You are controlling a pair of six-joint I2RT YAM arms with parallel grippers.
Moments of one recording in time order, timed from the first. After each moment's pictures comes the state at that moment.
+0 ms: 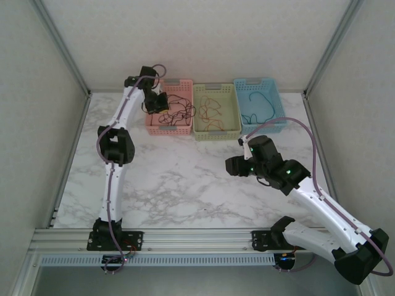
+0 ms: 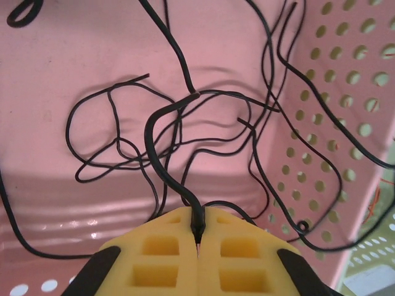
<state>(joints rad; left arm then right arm) -0.22 2.54 2.56 -1.20 0.32 -0.46 0.67 0.96 0.93 -0.75 -0.03 0.37</state>
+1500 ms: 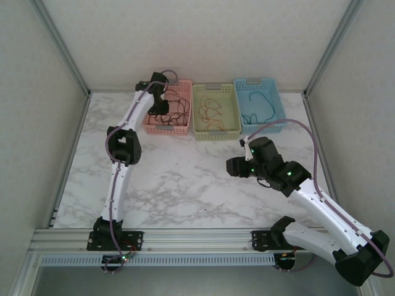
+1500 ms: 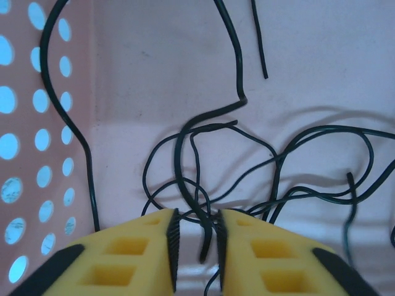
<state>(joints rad) -0.27 2.63 2.61 -1.19 -0.09 -0.24 0.67 0.94 0.91 -0.76 -0.03 0.41</state>
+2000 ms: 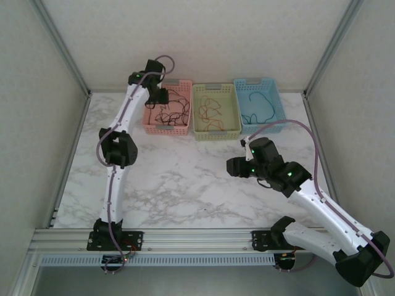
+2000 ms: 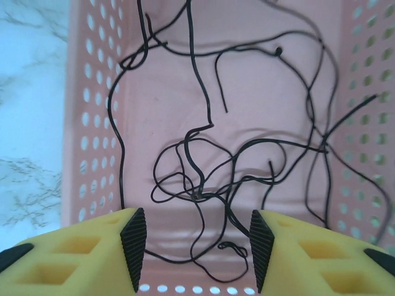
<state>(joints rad) -0.29 2.47 2.61 -1.19 -0.09 -0.26 0.67 0.93 0.90 -0.76 -0.03 0.43</state>
